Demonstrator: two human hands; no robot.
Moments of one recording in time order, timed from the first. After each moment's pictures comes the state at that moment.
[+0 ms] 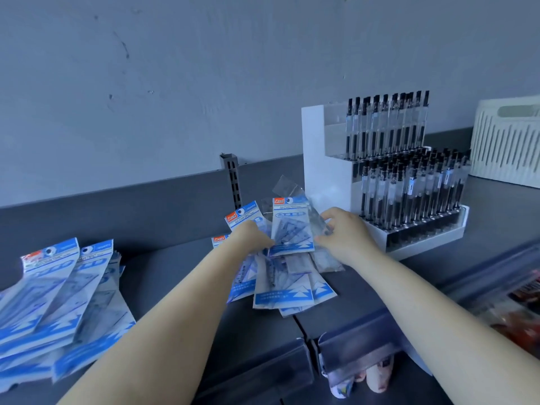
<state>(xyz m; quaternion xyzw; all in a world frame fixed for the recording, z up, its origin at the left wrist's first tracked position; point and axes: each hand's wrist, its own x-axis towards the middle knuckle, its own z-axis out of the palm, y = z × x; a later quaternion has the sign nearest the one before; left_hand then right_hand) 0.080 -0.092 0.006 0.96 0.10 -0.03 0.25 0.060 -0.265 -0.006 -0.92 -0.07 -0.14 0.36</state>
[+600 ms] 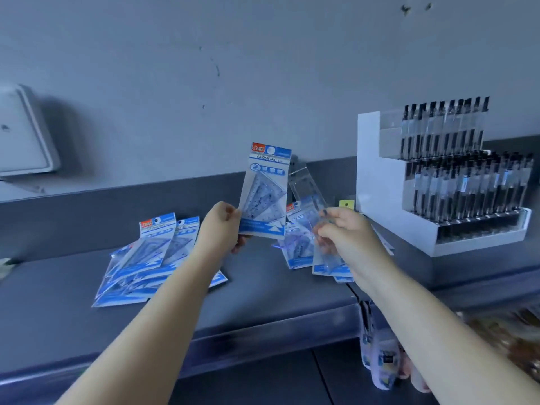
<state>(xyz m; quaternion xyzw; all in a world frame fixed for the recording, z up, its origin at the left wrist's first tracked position) -0.059 -0.005 0.024 0.80 0.13 0.26 0.52 -0.040 -0.195 0.006 -0.69 -0.15 -0.03 0.71</state>
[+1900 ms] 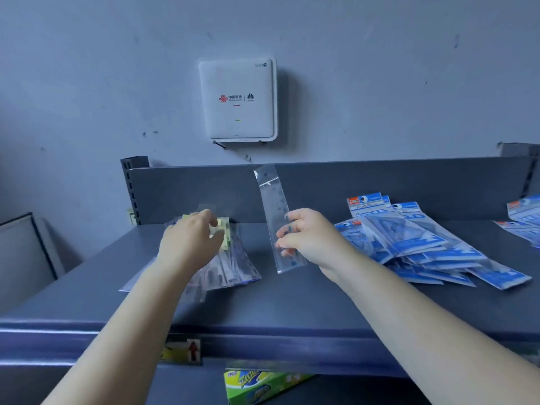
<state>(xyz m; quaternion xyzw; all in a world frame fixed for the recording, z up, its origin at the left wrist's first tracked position) -0.270 0.423 -0.001 0.92 0.26 0.28 0.06 -0.189 0.239 0.009 -0.71 -0.30 0.16 0.61</state>
